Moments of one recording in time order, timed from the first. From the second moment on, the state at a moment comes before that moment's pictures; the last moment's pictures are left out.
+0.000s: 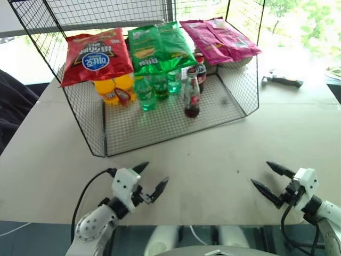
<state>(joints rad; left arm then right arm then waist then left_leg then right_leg) 0.45 0.41 0.03 -0.46 -0.27 0.10 -0.58 0.35 -0.50 -0.21 -0.12 0.45 -0.13 0.94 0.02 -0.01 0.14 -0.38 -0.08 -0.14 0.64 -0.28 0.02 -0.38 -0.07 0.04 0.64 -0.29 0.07</state>
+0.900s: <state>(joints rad) 0.38 0.36 0.03 -0.46 -0.27 0.13 -0.50 0.26 -0.49 -0.17 -0.12 0.46 -0.11 0.94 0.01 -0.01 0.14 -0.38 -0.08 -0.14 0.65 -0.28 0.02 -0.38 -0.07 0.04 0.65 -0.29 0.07</state>
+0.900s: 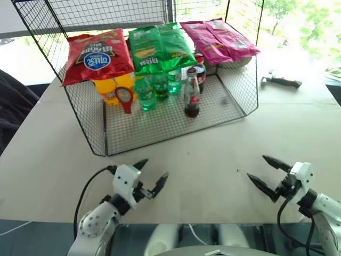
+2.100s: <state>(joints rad) -0.27 0.37 0.27 -0.11 -0.23 0.08 -0.28 0.03 -0.43 -0.01 -0.45 0.69 0.14 0.93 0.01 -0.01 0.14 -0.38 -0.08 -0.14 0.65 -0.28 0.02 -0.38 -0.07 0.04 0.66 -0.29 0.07</state>
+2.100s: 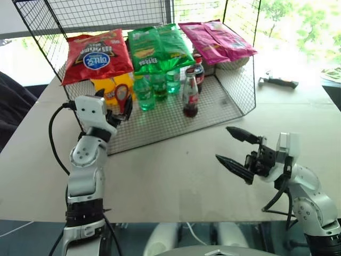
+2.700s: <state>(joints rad) -0.23 0.32 0.27 -0.18 -0.36 0.10 -0.30 0.03 -0.43 -0.01 -0.43 0.68 0.12 0.93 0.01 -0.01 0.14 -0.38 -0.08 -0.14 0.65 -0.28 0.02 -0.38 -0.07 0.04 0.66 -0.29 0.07</state>
